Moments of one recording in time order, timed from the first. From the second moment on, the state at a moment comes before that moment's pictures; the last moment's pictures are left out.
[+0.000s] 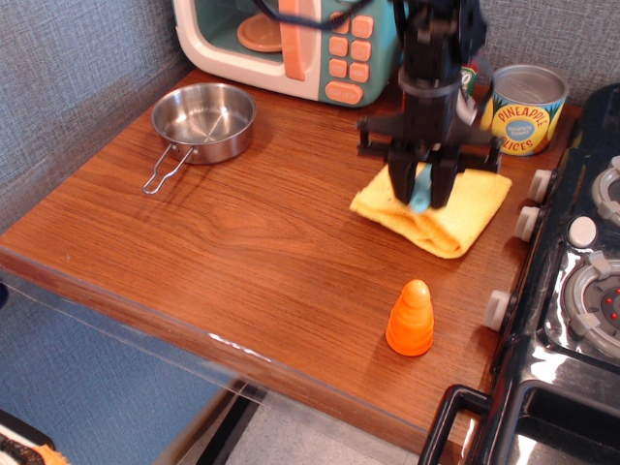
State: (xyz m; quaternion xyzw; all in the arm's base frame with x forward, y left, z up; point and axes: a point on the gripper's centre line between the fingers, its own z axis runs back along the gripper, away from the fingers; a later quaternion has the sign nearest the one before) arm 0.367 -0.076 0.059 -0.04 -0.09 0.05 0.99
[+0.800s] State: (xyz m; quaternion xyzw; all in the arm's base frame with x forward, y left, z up) arm 0.308 -0.018 0.078 -0.03 -0.08 0.06 0.99
